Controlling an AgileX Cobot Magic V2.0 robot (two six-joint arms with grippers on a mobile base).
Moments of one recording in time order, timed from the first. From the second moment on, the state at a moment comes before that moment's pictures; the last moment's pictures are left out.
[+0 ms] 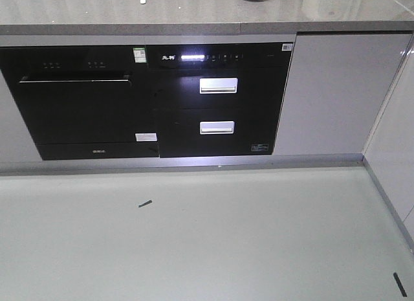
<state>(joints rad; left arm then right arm) 0.00 -0.01 0.02 0.02 0.16 -0.13 0.10 -0.01 0.03 -0.02 0.20 0.03</state>
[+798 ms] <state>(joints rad) 0.00 -0.01 0.02 0.02 0.16 -0.13 0.10 -0.01 0.03 -0.02 0.20 0.03</state>
